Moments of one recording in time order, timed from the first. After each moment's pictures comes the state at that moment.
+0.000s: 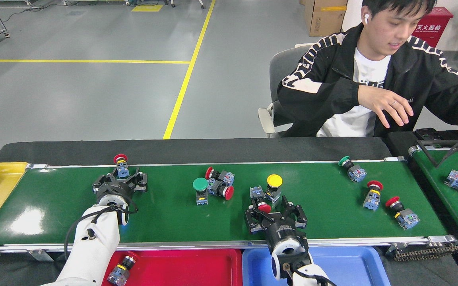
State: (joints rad) left arm -0.77 0.07 0.04 -0.40 -1.65 -0.03 0.03; right arm -0.39 0.15 0.40 -1.10 1.32 0.28 0.18
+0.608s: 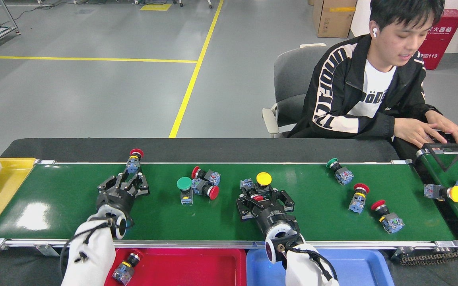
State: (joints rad) left arm -0.23 0.07 0.03 -1.22 -1.58 -0.31 0.06; right arm -0.36 0.10 0.43 -1.22 1.24 0.10 0.11
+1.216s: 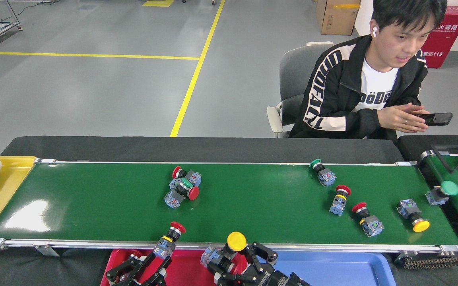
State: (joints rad) left arm 0.33 0.13 0.03 -1.77 -1.55 -0.57 0.06; right arm 0.02 0.04 0.45 -1.64 1.17 -0.46 0.25
